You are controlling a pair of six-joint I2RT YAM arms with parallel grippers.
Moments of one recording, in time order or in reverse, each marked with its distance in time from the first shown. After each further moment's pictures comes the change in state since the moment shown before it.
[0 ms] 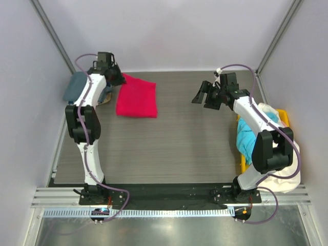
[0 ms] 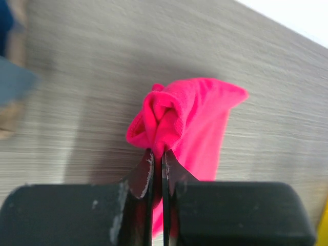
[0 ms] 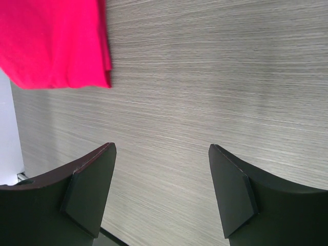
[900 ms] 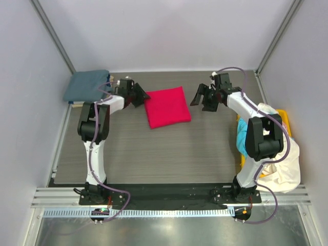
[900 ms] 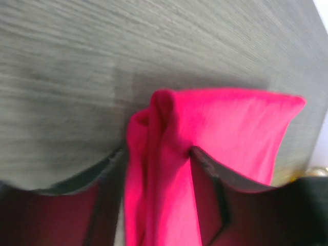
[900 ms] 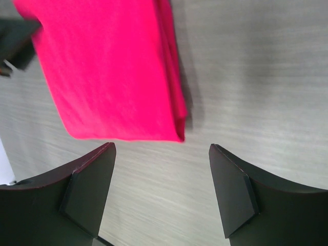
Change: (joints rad) left arm -0.138 0.036 -0.500 0.607 0.088 -0.325; right arm 0.000 0.183 0.085 -0.015 0.021 0.014
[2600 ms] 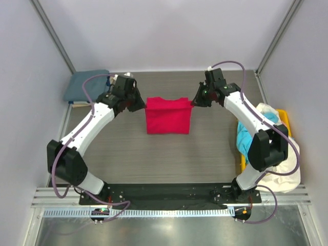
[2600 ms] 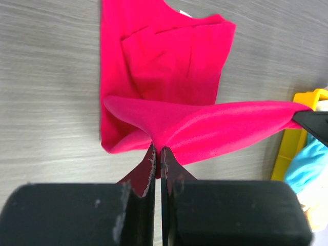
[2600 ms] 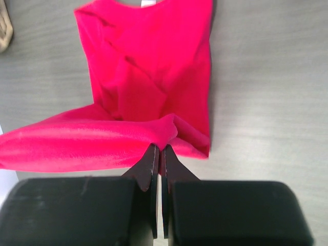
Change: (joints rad) left arm -0.219 -0.686 -0.126 -0.608 -0.246 0.105; right arm 0.151 -0.160 0.048 -0.171 0.207 0.118
